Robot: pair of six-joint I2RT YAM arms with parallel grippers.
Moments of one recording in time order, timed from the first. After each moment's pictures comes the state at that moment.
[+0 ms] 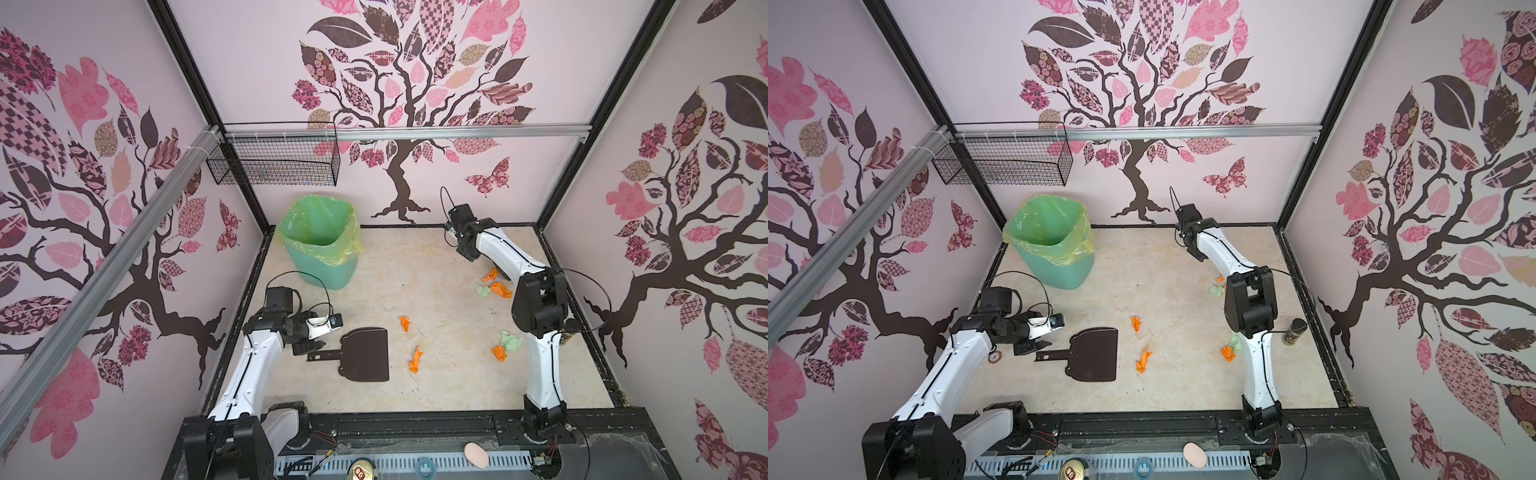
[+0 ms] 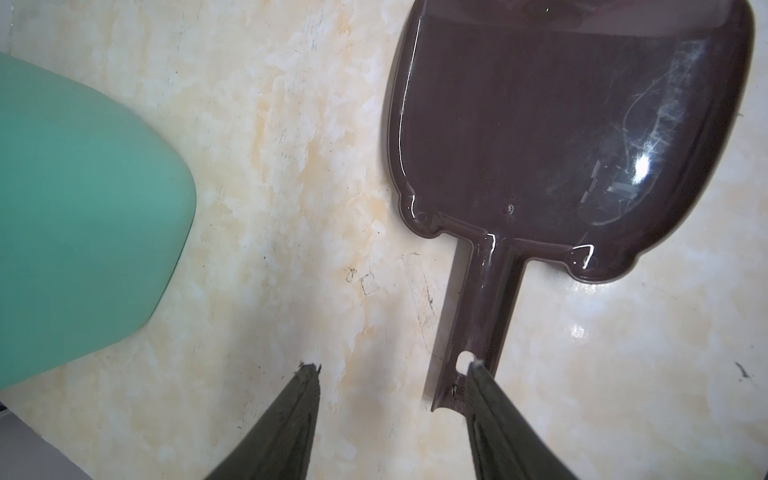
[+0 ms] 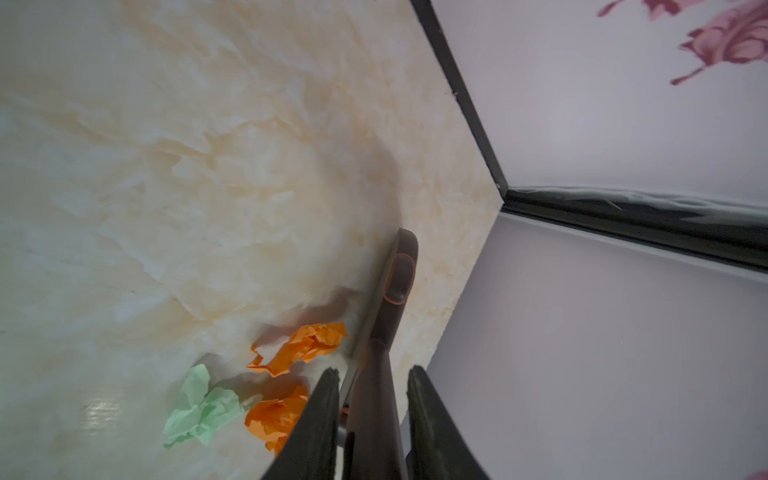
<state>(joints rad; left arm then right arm) 0.09 1.09 0.74 -0.85 0.36 1.41 0.31 2.18 1.94 -0.87 0.58 -0.58</state>
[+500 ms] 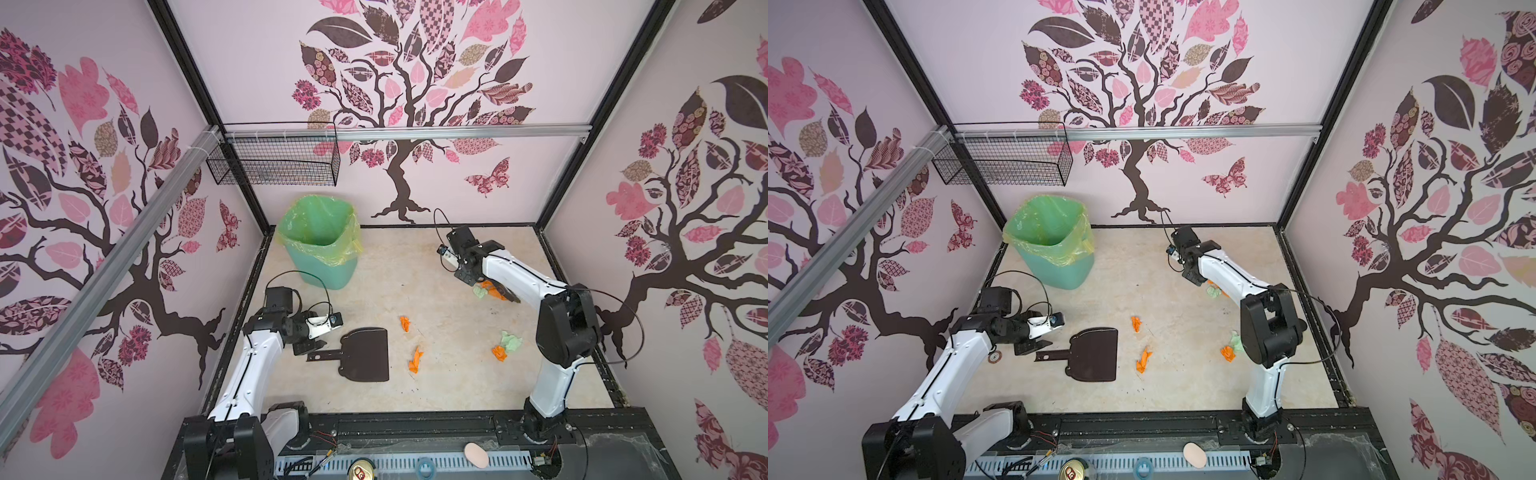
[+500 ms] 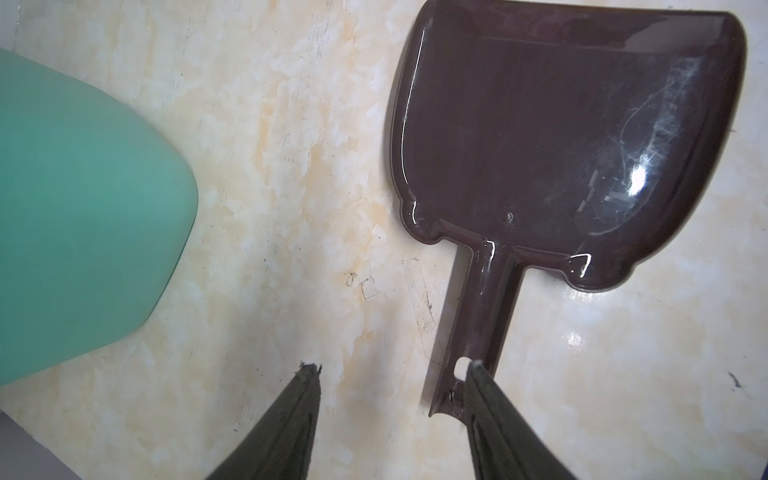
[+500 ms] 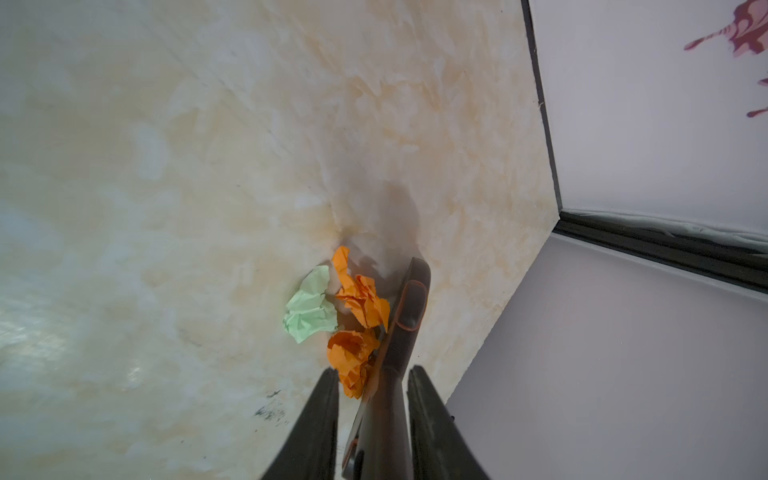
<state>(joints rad) 0.09 1.08 0.74 -0.85 0.37 1.39 0.44 1.83 1.48 -0.78 0.47 -0.58</state>
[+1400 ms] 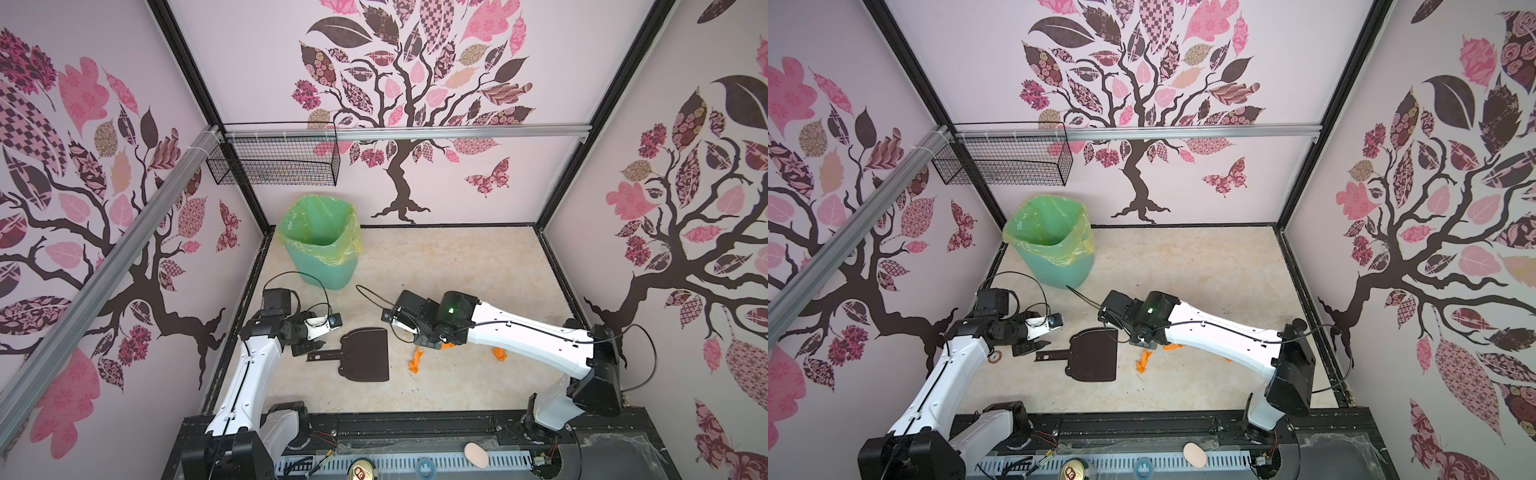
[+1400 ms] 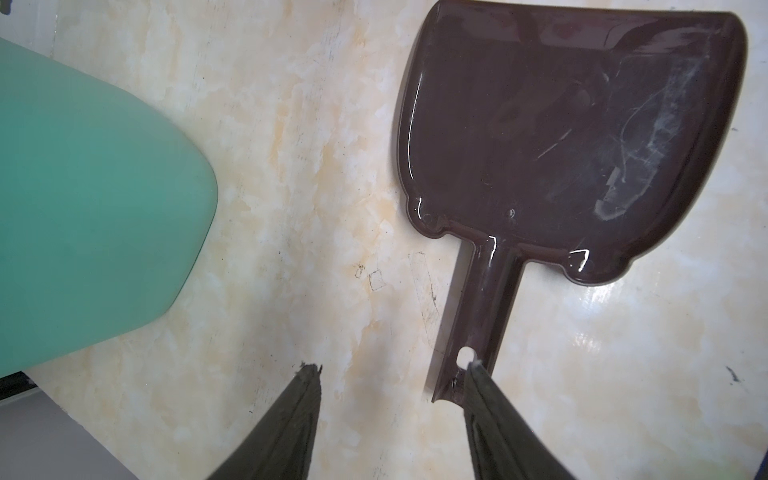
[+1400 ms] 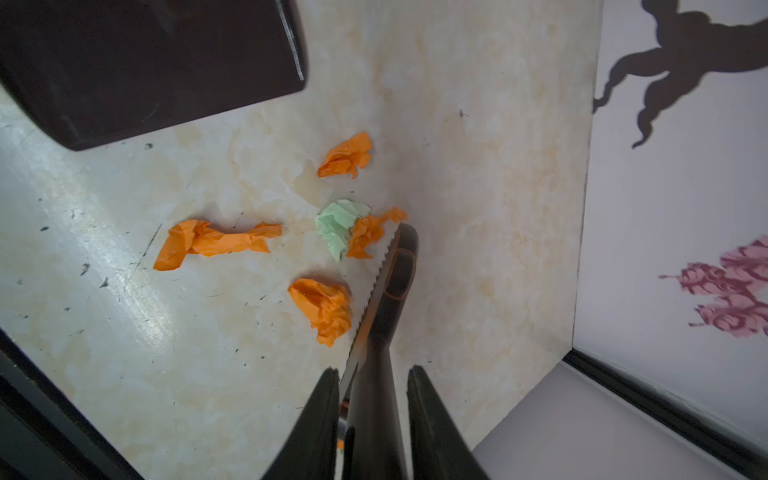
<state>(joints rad) 0.09 1.03 0.74 -0.87 0.35 1.38 1.09 1.60 1.53 -1.15 0.50 -0.27</state>
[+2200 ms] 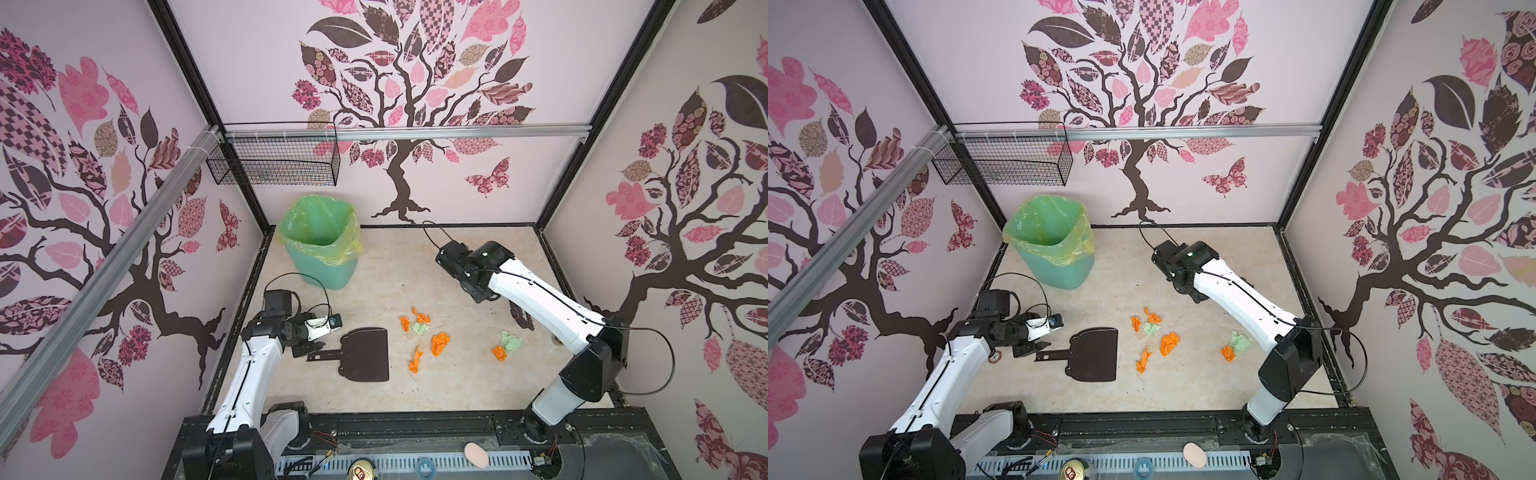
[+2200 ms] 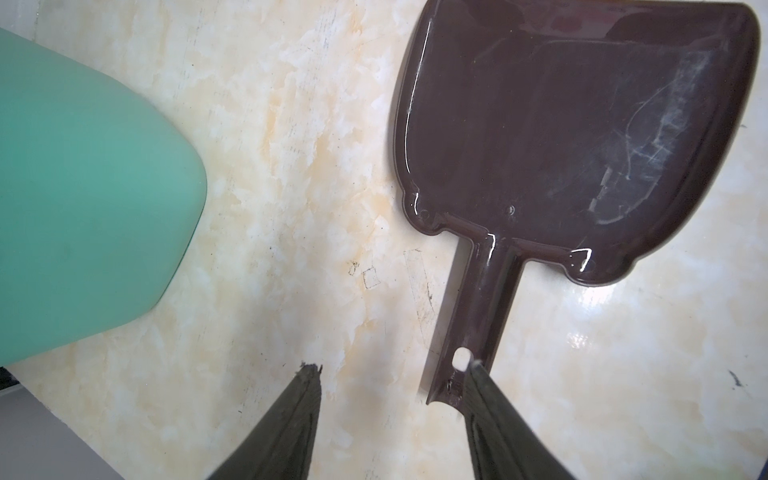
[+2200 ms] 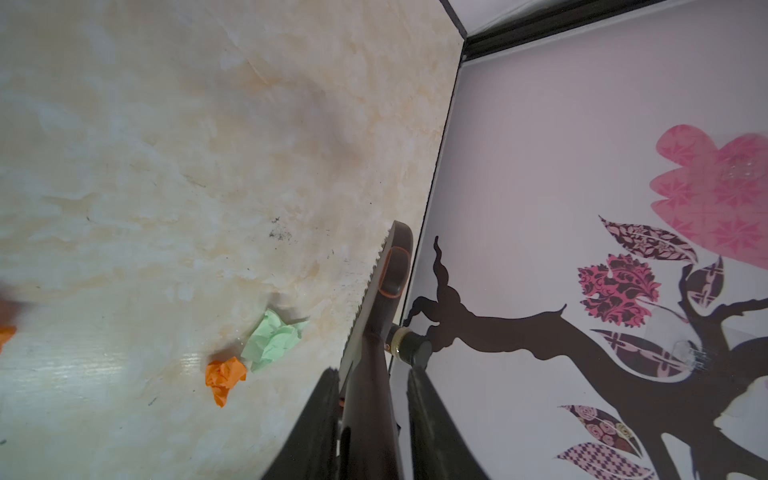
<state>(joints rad) 0.09 1.04 0.72 -0.85 0.35 1.37 0.66 1.65 1.64 -1.45 0.79 0.21</state>
